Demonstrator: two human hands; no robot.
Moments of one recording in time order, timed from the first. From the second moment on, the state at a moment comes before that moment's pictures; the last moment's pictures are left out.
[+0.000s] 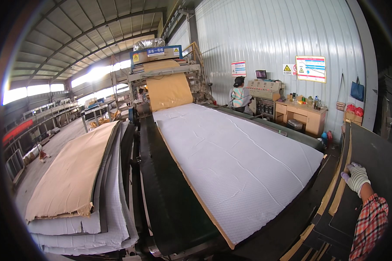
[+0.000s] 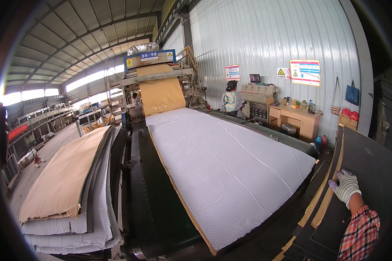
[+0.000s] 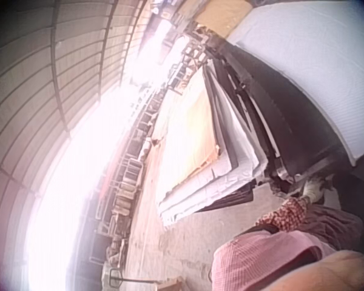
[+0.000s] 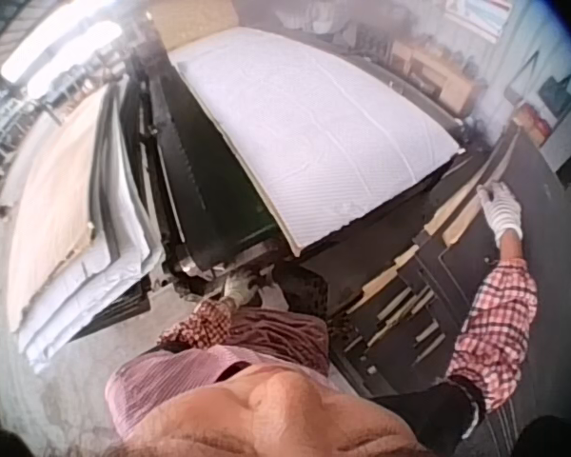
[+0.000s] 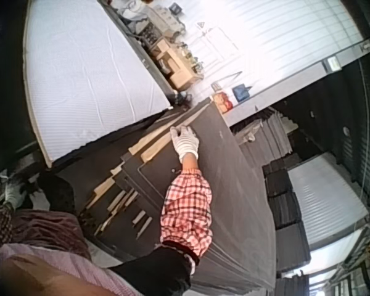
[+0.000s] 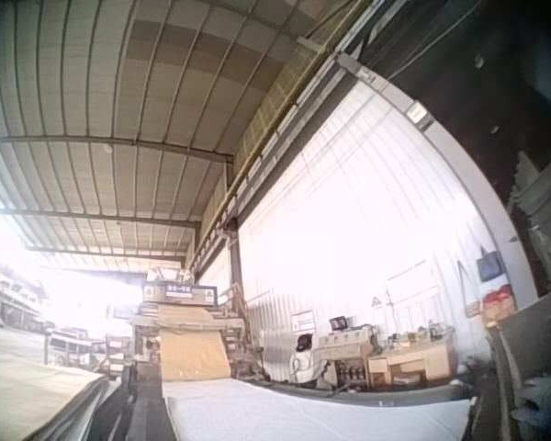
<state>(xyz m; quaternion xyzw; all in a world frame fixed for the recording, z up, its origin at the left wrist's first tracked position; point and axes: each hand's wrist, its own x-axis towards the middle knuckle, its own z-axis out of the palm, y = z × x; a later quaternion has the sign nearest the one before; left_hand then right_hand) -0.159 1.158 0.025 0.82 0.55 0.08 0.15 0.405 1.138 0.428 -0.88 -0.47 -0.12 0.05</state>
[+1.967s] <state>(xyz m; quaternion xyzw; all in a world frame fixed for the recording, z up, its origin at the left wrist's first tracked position) -0.160 1.158 0.025 0.81 0.56 0.07 0.16 0.403 1.138 0.428 -0.87 -0.47 -0.13 0.08</state>
